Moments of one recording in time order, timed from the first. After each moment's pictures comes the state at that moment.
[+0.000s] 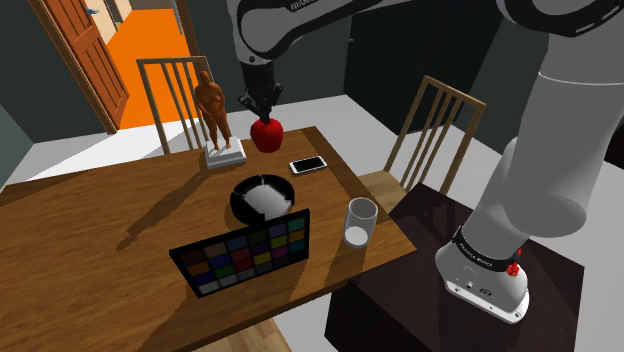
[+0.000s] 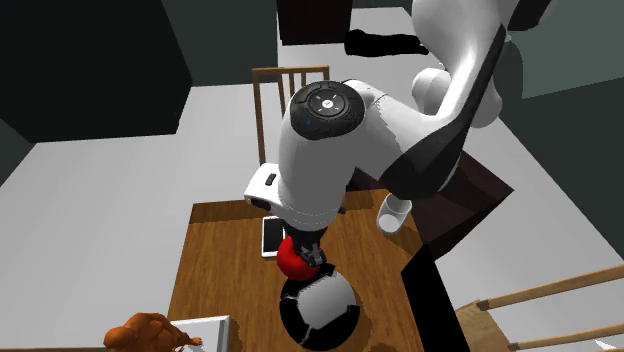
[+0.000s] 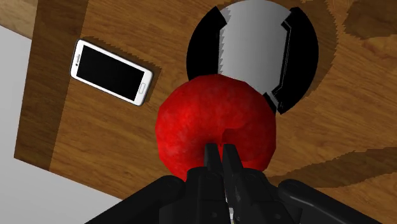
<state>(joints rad) 0.24 0.19 0.09 -1.77 -0.13 2.02 0.42</state>
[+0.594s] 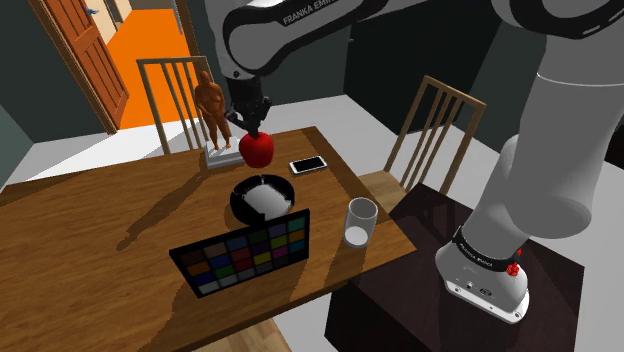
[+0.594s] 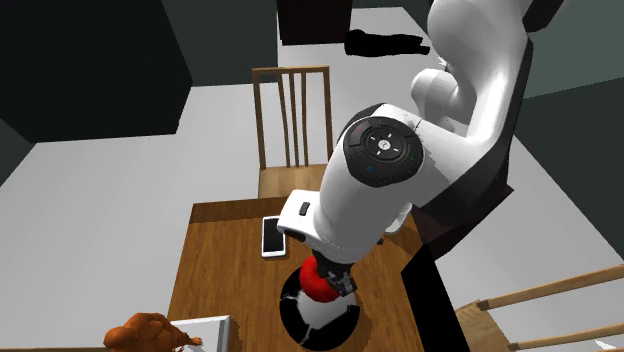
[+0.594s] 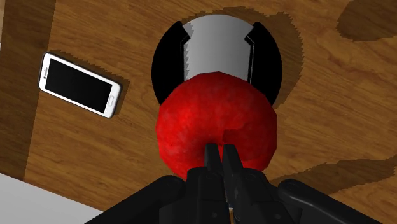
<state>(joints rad) 0.31 0.20 0.13 -1.79 -0.15 2.03 0.53</state>
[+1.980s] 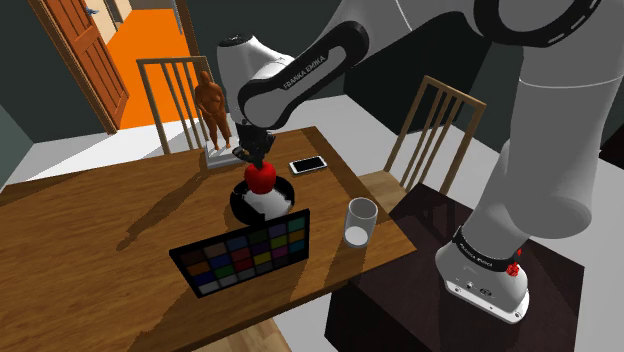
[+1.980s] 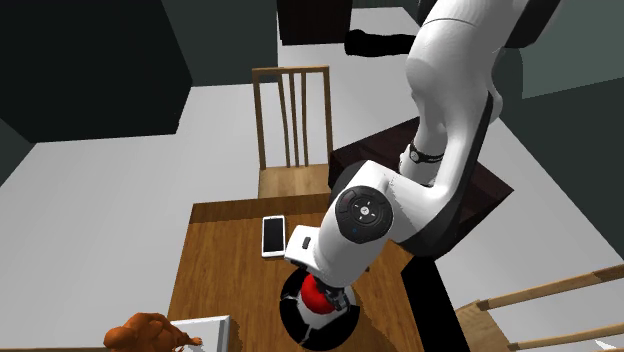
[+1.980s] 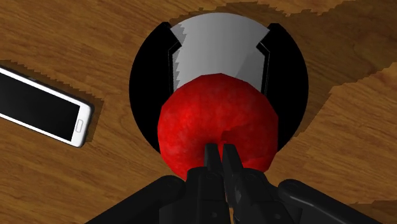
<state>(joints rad) 0.31 0.31 0.12 -1.92 -0.19 2.27 0.57</state>
